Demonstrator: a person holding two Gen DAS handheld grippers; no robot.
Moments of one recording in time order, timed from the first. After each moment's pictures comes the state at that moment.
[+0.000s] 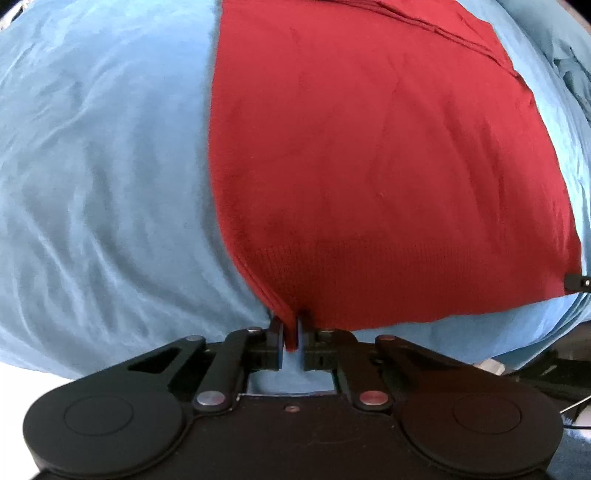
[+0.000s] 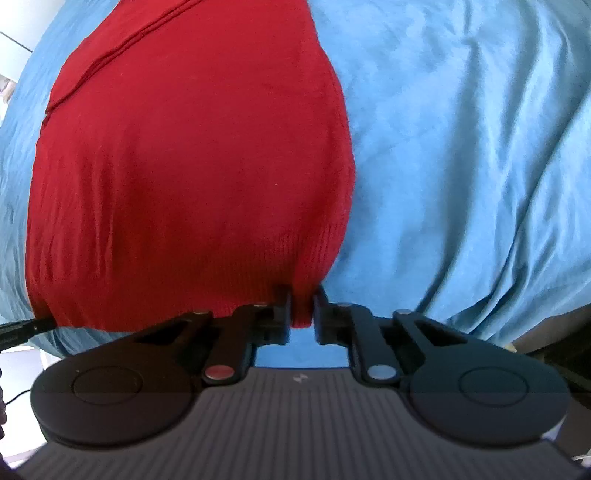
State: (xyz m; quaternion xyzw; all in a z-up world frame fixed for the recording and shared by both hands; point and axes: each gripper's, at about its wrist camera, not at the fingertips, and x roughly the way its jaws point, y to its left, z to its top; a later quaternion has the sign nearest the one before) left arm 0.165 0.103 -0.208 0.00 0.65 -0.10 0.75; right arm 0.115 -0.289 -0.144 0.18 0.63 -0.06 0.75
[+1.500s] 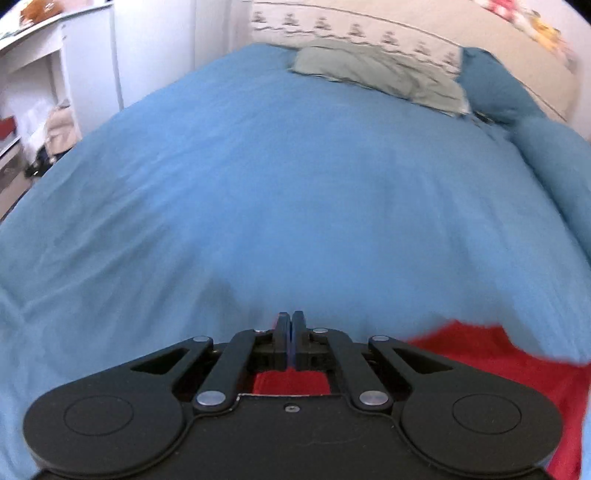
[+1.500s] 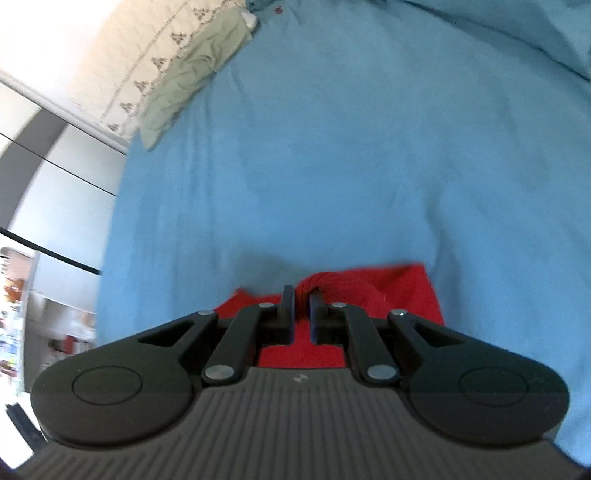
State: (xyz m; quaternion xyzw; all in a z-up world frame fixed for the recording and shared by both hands) left arm 0.581 0.094 -0.167 -0.06 0.42 0.02 0.90; right arm 0.527 -0.396 -0.097 0.37 0.43 -0.04 0.83
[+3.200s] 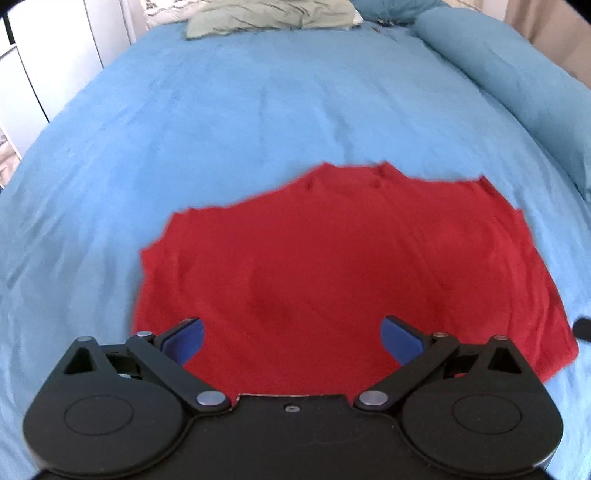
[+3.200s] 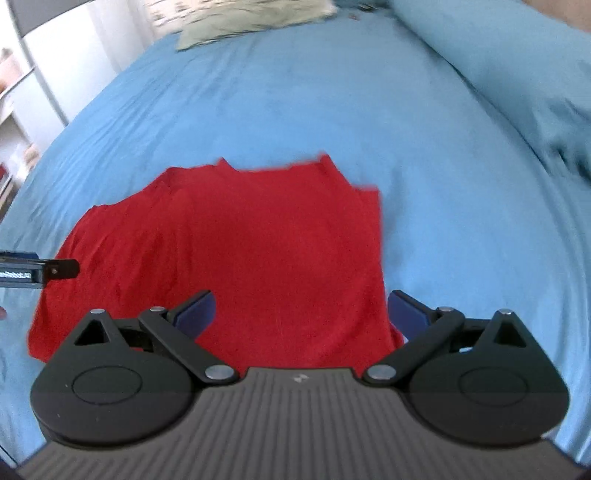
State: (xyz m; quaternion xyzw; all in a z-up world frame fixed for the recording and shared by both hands) left arm 0.450 0.000 -0.171 0.07 0.49 -0.09 0.86; right arm 0.366 -0.293 -0.074 0.10 0.46 -0.04 0.88
